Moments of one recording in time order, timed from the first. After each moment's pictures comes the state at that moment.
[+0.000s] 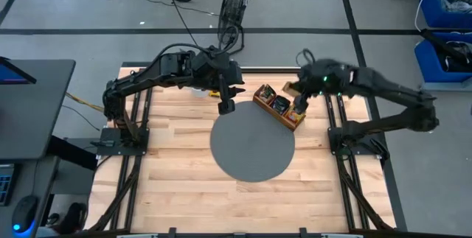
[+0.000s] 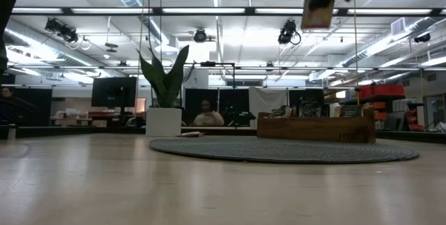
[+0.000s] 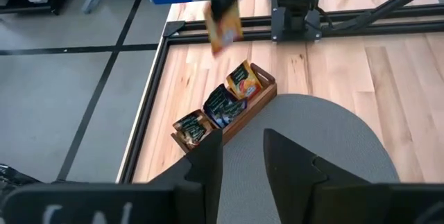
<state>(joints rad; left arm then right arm) 0.11 1.79 2.22 -1.06 -0.13 0.14 -0.27 1.08 1.32 -0.97 0.19 0.14</state>
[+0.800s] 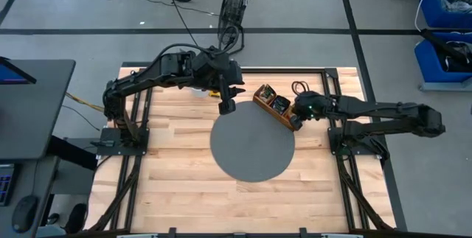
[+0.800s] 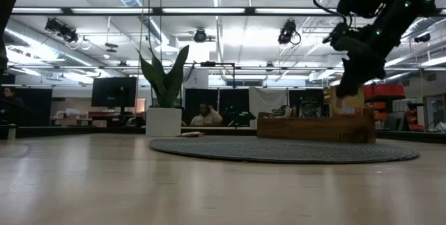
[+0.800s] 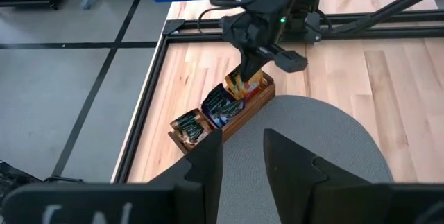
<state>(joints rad) 0.11 1.79 2.22 -1.06 -0.14 0.11 -0.29 0.92 0.54 -0.55 0.19 0.41</state>
